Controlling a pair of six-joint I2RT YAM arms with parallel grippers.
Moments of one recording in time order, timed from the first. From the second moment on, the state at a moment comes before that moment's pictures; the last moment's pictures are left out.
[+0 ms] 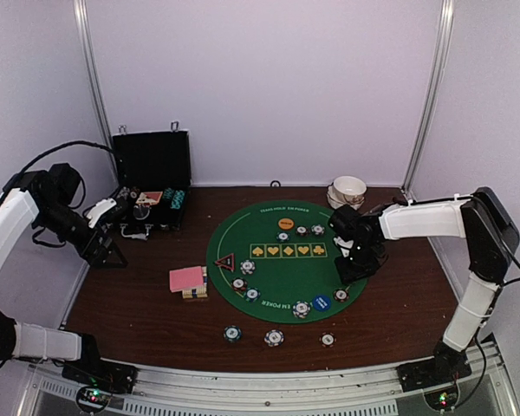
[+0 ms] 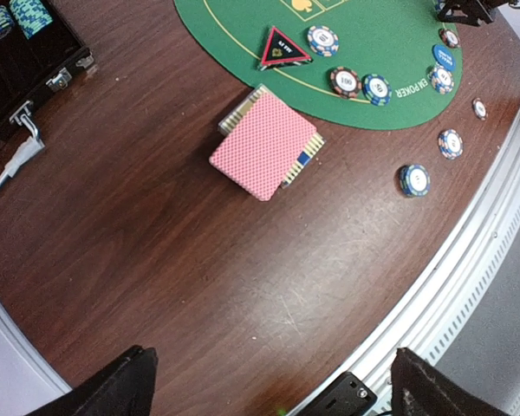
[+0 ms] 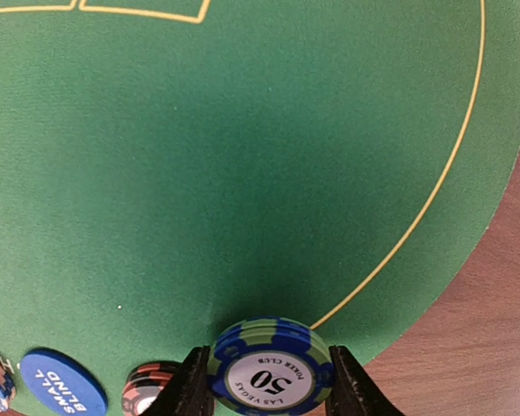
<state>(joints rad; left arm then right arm) 0.01 1.15 1.21 -1.37 0.48 0.64 0.60 1.76 1.12 -0.76 0.15 0.33</state>
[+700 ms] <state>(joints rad) -0.30 1.31 1.12 -1.18 0.31 0.64 0.60 1.67 1.24 -0.83 0.16 0.37</state>
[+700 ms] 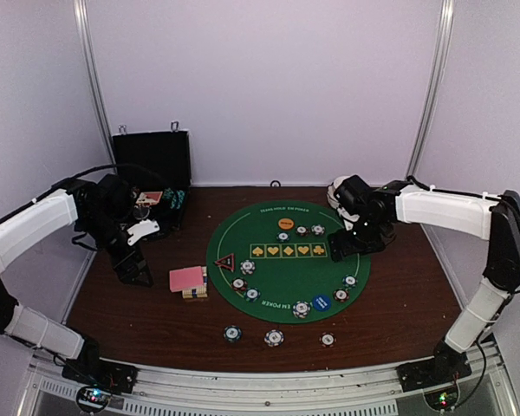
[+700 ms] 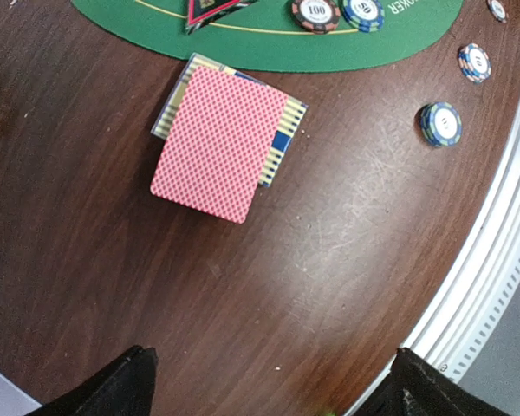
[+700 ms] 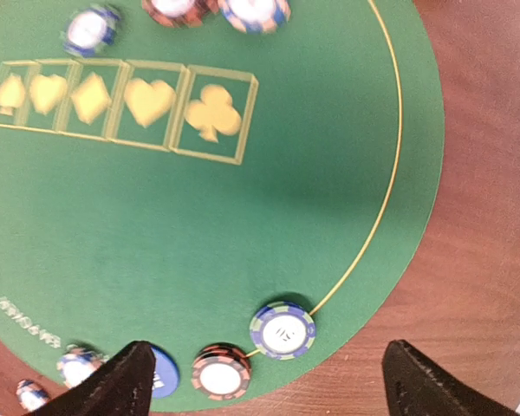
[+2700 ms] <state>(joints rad) -0.43 1.77 1.12 -0.85 0.20 0.96 0.75 1.56 1.36 -0.80 0.04 0.46</state>
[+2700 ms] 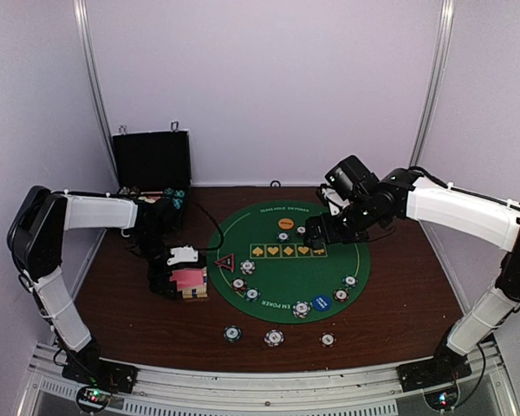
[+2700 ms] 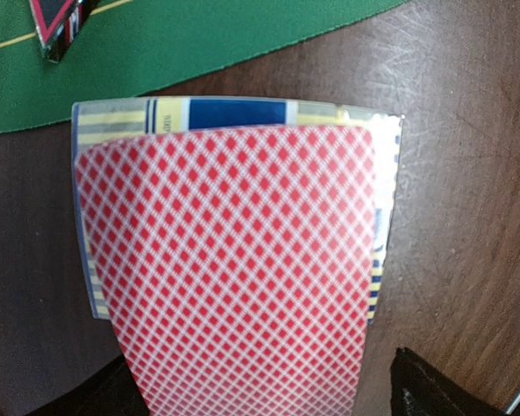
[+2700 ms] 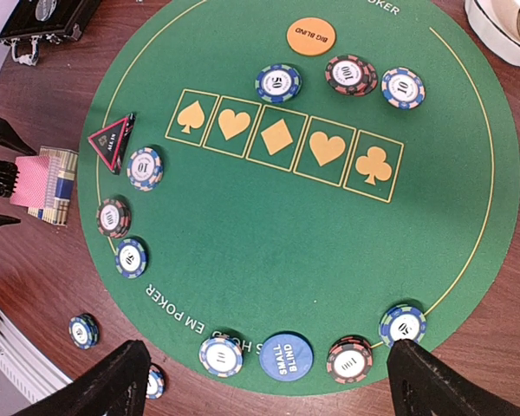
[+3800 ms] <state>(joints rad) -0.45 1.75 1.08 -0.75 0.18 0.97 0.75 1.54 1.32 -0.78 0.01 0.48</state>
